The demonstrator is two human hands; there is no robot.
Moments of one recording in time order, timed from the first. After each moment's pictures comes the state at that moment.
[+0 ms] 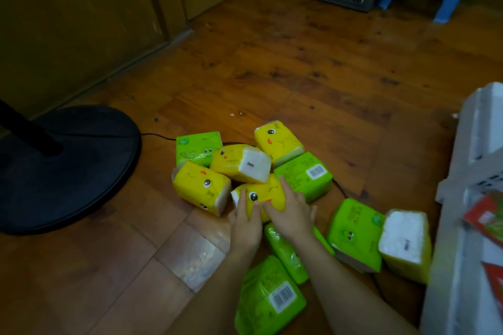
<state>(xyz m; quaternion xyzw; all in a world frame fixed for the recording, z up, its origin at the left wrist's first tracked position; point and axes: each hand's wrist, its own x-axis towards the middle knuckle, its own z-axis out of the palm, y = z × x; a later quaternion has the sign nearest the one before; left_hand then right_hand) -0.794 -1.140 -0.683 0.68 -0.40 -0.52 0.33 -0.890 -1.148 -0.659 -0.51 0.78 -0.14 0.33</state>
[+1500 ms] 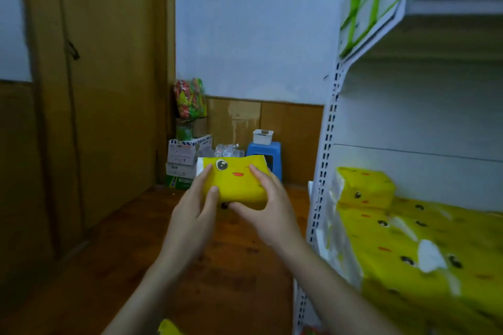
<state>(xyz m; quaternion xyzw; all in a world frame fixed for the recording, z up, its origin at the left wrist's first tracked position) -0.879 -1.087 -0.192 0.35 -0.73 -0.29 0.51 -1.008 -1.039 -0.182 -0.59 0.62 -0.51 0.04</state>
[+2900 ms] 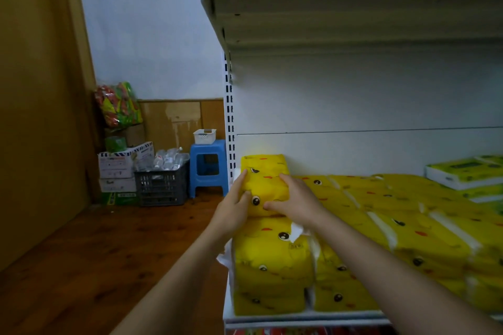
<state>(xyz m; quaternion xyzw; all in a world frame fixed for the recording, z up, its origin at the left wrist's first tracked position) -1.104 -1.030 -0.204 0.22 -0.80 -0.46 0.32 -1.214 -0.929 -0.180 -0.45 0.82 -0.36 0.05</state>
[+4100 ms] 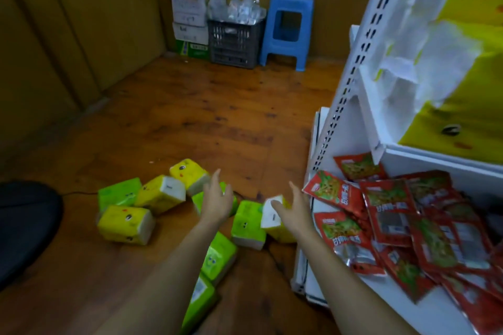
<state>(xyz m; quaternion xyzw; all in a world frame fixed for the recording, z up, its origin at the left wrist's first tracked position) -0.906 -1.102 -0.541 0.55 -0.66 -0.42 0.29 -1.046 -1.009 -0.531 -0.37 0.79 -0.38 0.29</state>
